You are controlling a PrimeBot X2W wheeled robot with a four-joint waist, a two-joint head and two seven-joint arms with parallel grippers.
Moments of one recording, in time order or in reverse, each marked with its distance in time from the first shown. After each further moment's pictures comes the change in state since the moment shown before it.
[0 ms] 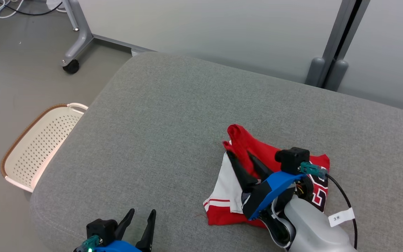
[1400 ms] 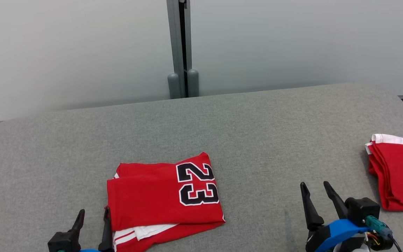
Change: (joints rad) left arm 0.159 -0.104 0.501 -0.173 0.447 0.043 0.000; right arm 0.393 -0.001 -0.584 -0.242 -0.541 0.000 0.000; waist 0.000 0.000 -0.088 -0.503
